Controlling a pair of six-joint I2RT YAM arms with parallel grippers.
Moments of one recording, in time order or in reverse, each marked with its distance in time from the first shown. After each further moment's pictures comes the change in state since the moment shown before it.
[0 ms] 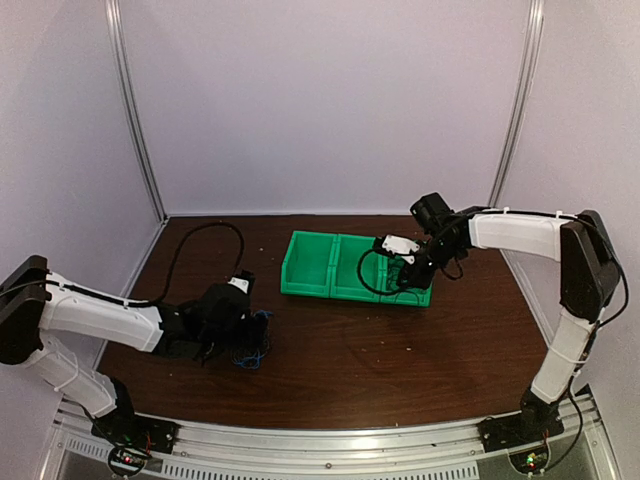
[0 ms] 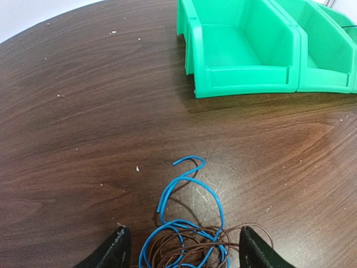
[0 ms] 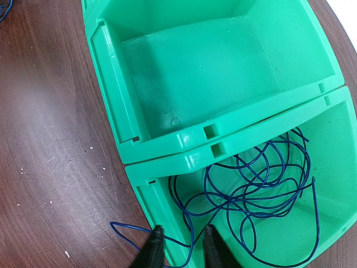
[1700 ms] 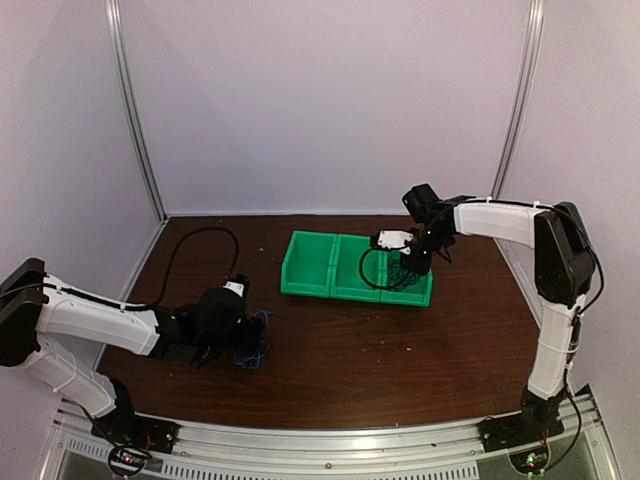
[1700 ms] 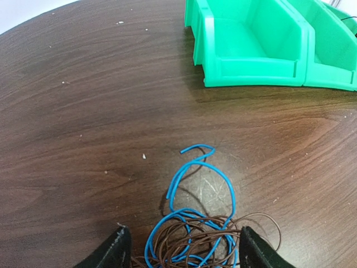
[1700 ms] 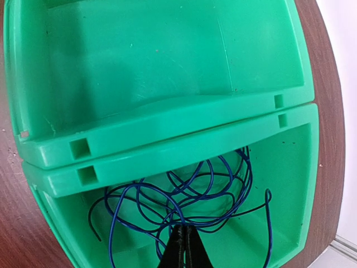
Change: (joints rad) left arm 0.000 -0.023 -0.038 0.000 0.001 -0.032; right arm -0.040 0.166 0.213 -0.055 0.158 -0.254
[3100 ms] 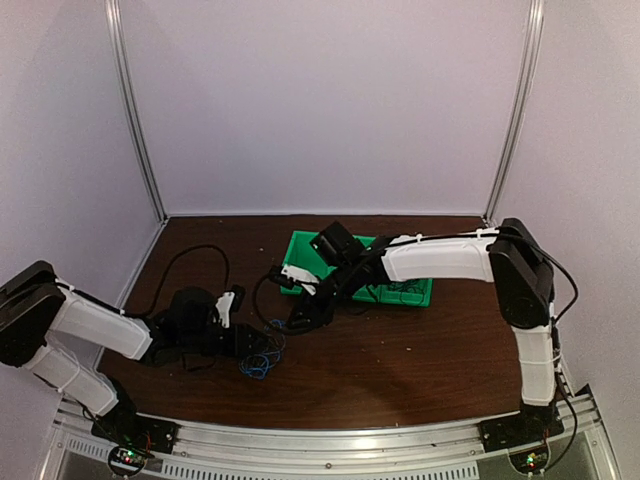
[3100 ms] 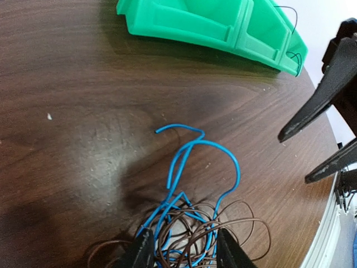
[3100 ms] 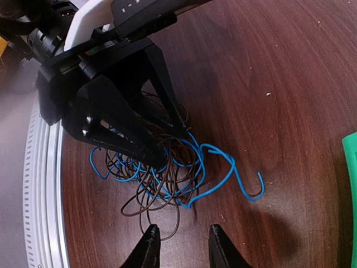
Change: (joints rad) left arm 0.243 0.020 -0.207 0.396 0.683 -0.039; right arm 0.452 0.147 0.079 0.257 -0.550 0.630
